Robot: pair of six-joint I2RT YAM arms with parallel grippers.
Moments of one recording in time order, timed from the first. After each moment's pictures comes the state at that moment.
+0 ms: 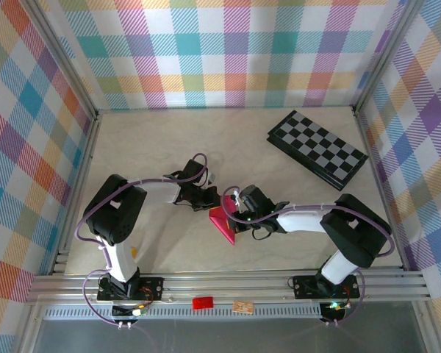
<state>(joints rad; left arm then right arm) -0.55 1.82 0.94 -0.19 0.47 -0.66 0.83 1.59 0.64 0.05 -0.27 0.51</state>
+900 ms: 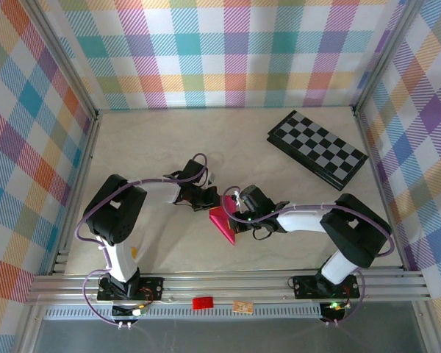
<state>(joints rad) -0.55 1.82 0.94 -0.19 0.47 -0.66 0.82 1.60 0.64 0.03 -0.27 0.51</state>
